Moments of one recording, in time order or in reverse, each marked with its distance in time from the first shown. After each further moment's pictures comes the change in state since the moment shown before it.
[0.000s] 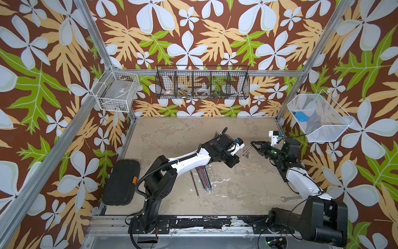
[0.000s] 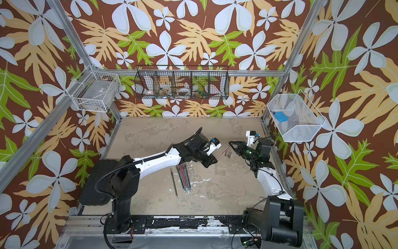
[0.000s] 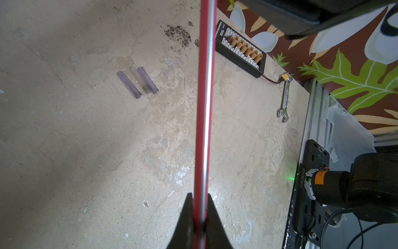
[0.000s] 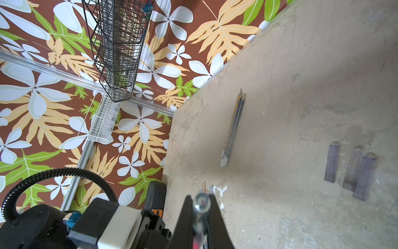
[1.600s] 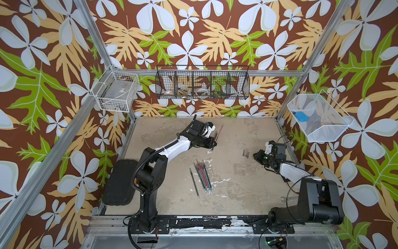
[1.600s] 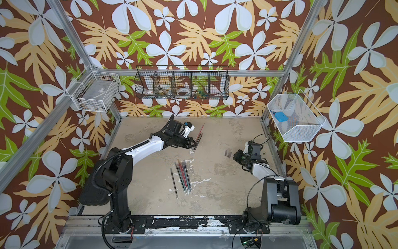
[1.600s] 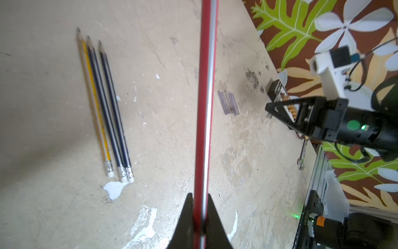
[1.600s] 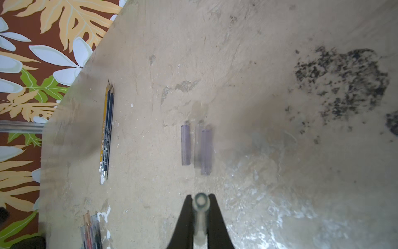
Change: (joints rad) left arm 0.369 -0.012 -0.059 0.061 0.176 -0.154; right arm 0.075 0.189 -0.031 -0.184 0.507 -0.253
